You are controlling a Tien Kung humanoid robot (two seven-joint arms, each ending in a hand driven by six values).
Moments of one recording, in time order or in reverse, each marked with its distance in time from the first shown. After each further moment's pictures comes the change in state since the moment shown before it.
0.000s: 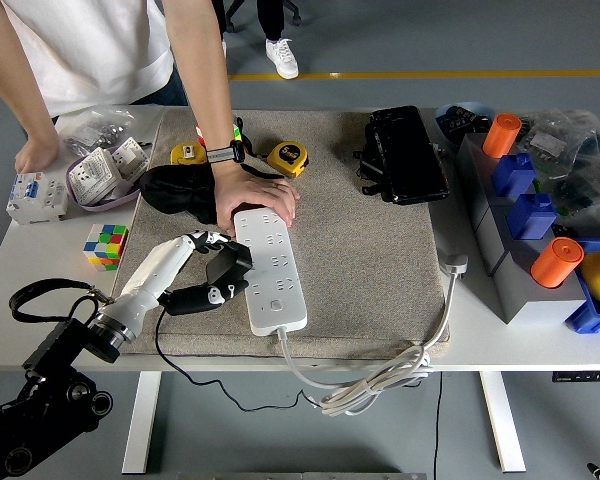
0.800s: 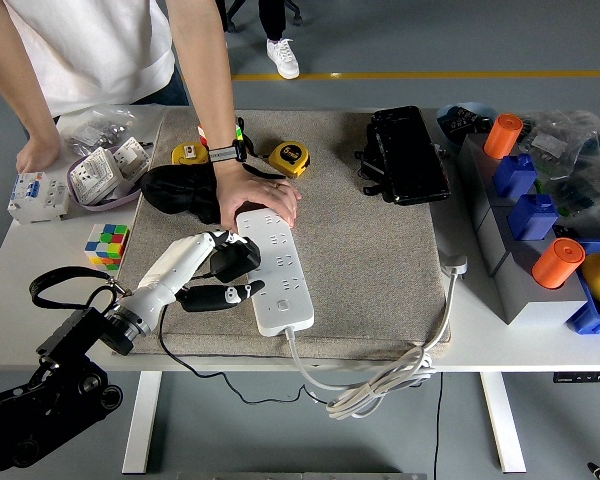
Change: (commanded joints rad) left arm -0.070 0.001 0.070 -0.020 0.018 -0.046 0.047; right arm 0.000 0.000 0.003 0.004 0.000 -0.002 0.005
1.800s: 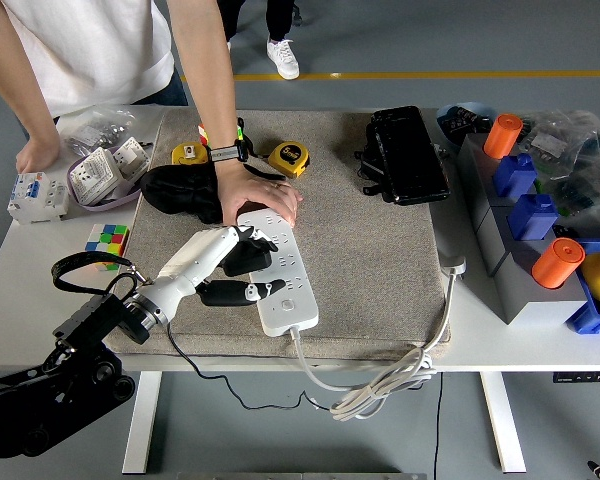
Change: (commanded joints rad) left arm -0.071 -0.009 0.048 -0.015 0.023 -0.031 0.028; right arm 0.002 -0.001 0.000 0.002 0.004 0.000 0.004
